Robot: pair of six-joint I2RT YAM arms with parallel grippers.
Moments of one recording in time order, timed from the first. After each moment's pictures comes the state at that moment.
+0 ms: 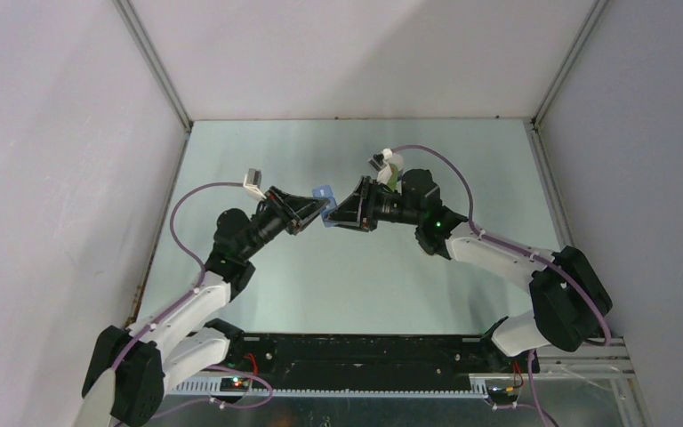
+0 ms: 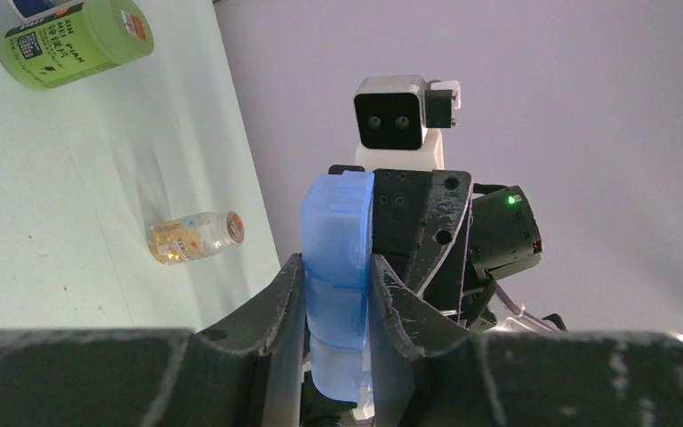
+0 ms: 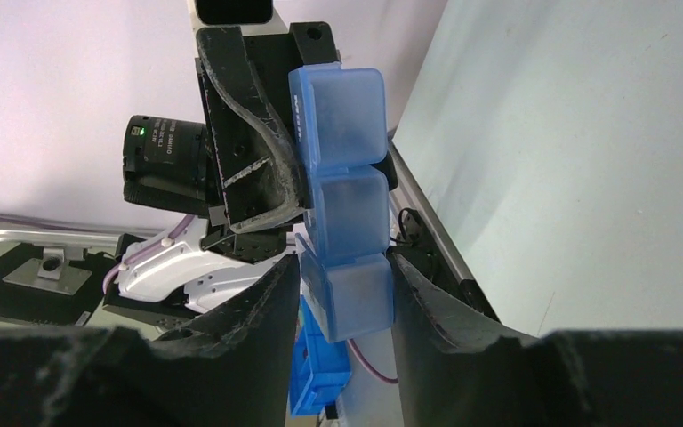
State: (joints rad) left arm -0.41 0.97 0.44 0.61 0.40 -1.32; right arm 0.72 1.44 0.92 0.41 -0.61 1.13
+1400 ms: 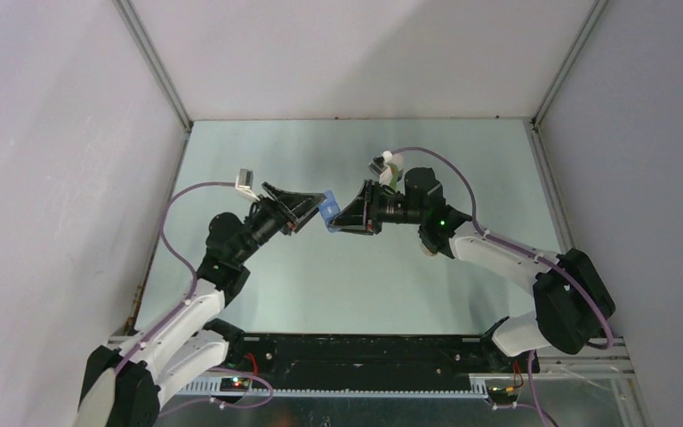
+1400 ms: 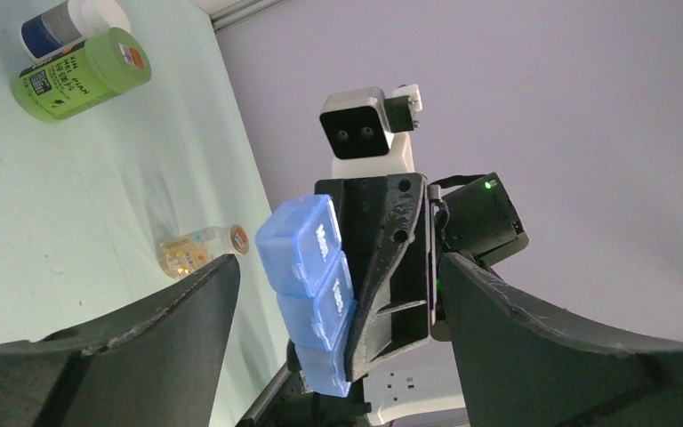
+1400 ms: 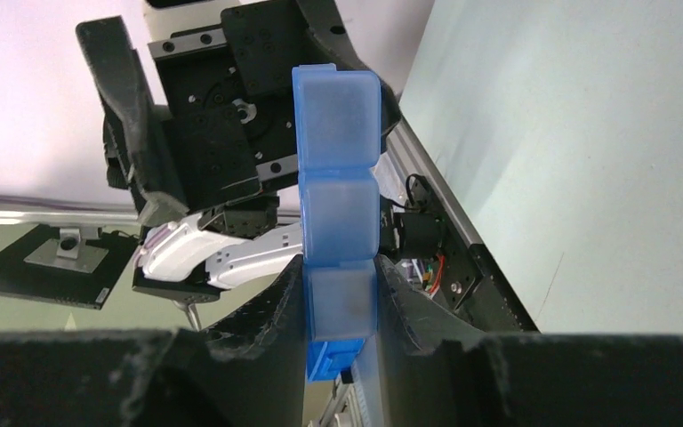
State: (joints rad) left arm -0.41 0.87 0.44 0.54 0.36 -1.25; right arm 0.70 1.43 0.92 0.35 -0.70 1.15
